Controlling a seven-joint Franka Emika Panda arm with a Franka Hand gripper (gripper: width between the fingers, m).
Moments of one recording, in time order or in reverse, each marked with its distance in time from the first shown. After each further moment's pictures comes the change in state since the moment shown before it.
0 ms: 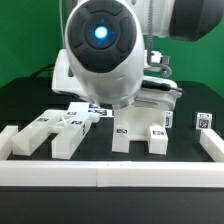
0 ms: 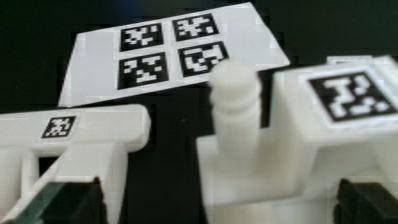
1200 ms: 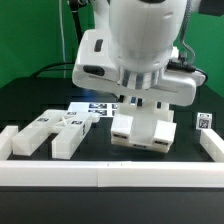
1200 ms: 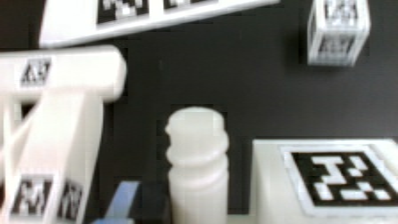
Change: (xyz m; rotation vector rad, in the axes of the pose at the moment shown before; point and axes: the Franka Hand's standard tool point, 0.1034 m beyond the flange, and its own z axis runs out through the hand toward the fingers) arm -0.013 -0.023 -0.003 -0.037 0.160 -0.023
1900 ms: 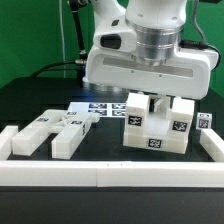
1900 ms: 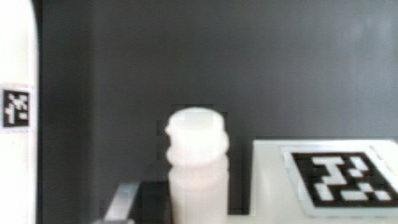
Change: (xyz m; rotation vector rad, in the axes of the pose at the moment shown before) arm 0.016 -0.024 -0.014 0.009 0.480 0.018
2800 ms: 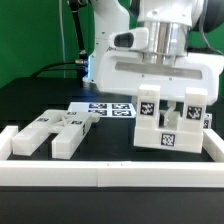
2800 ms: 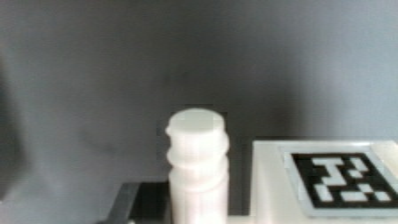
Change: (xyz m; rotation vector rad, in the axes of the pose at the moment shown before) arm 0.020 -0.013 -0.002 0.051 0.545 0.024
